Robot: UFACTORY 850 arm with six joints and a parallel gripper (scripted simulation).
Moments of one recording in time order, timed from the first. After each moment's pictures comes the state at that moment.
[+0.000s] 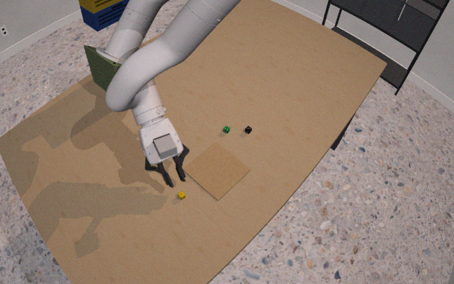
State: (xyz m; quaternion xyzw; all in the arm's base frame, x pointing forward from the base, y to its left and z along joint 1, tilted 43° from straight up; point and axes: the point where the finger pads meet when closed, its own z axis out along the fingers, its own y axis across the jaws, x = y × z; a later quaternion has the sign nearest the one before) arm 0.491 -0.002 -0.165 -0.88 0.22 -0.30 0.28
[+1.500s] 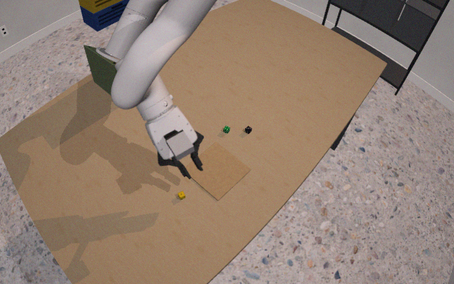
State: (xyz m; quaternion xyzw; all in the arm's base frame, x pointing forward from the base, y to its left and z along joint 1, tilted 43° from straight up) arm 0.528 -0.009 -0.107 -0.87 0.19 -0.24 0.39
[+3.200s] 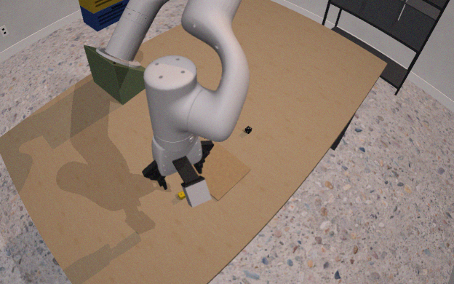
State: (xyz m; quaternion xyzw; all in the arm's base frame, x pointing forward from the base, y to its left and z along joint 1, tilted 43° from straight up) arm 0.548 -0.059 -0.117 -0.93 0.08 0.10 0.35
